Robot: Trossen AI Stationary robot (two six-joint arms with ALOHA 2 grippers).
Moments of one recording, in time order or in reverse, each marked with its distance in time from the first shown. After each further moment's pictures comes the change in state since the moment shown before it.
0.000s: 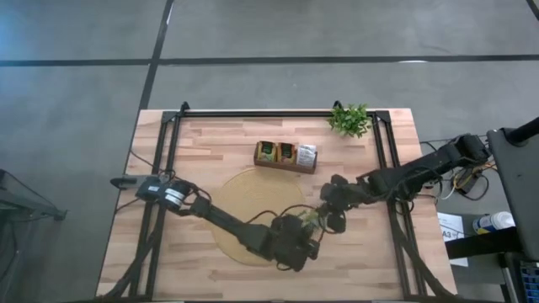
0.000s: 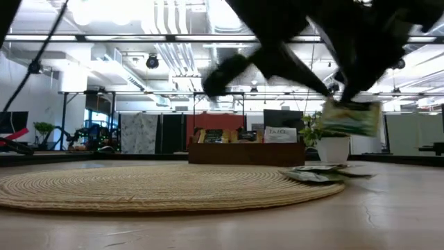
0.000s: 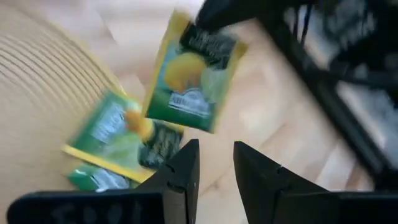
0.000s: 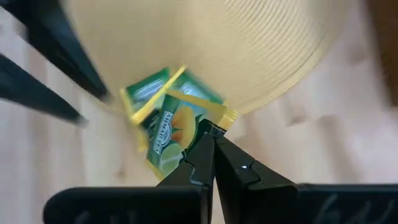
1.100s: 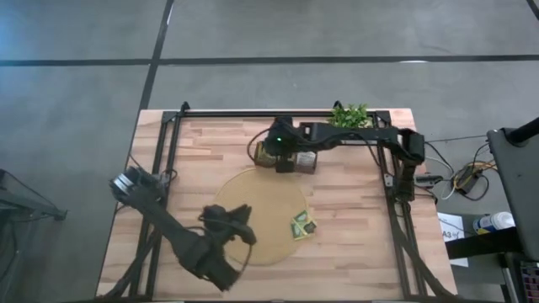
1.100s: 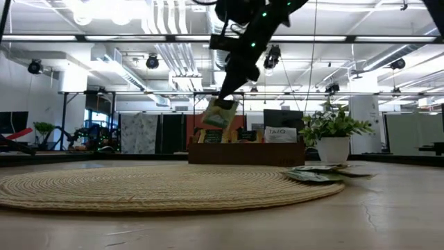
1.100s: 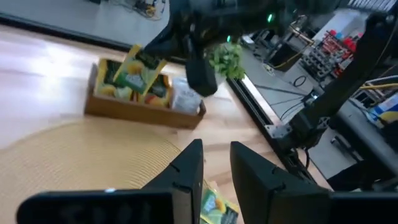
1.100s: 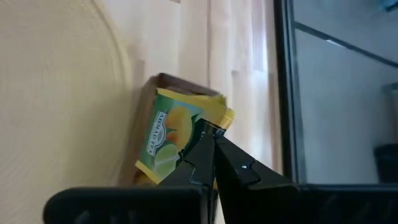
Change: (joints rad) left arm -0.265 -0.414 -0.121 -1.081 -0.540 -0.918; right arm -0.495 0.615 0.805 -0.136 0.134 -0.959
